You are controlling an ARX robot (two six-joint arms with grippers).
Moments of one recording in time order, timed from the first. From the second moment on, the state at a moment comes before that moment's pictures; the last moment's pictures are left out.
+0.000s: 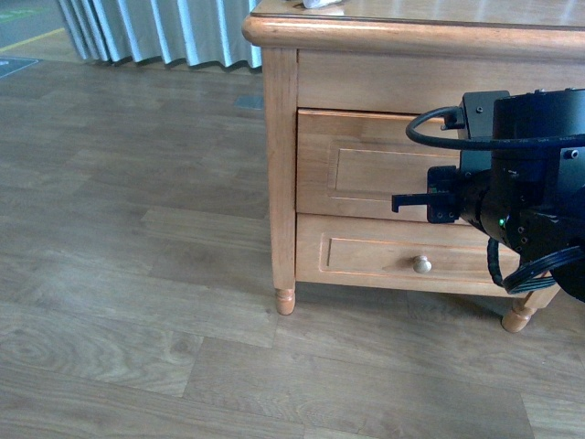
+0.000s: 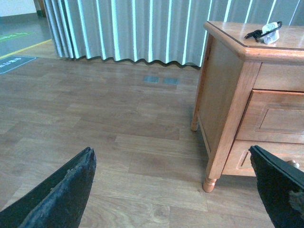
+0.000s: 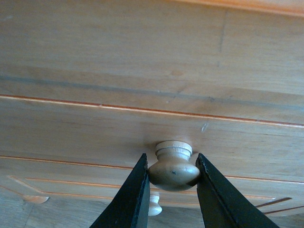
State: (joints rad) left arm 0.00 0.00 0.01 0.00 0.00 0.00; right arm 0.22 2.26 1.04 0.80 0.24 0.02
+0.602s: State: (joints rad) left arm 0.00 0.00 0.01 0.00 0.00 0.00; right arm 0.26 1.93 0.67 0.63 0.15 0.15
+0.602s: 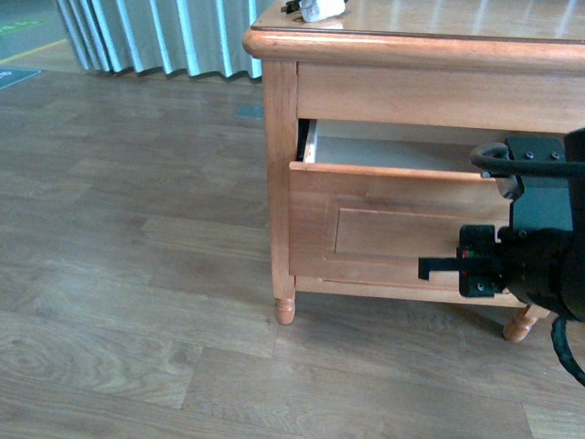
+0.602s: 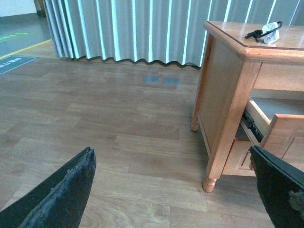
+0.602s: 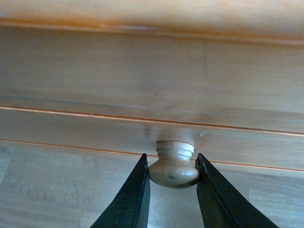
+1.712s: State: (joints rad) left arm 0.00 0.00 0.01 0.00 0.00 0.00; right arm 0.00 0.67 0.31 -0.11 -0.09 0.18
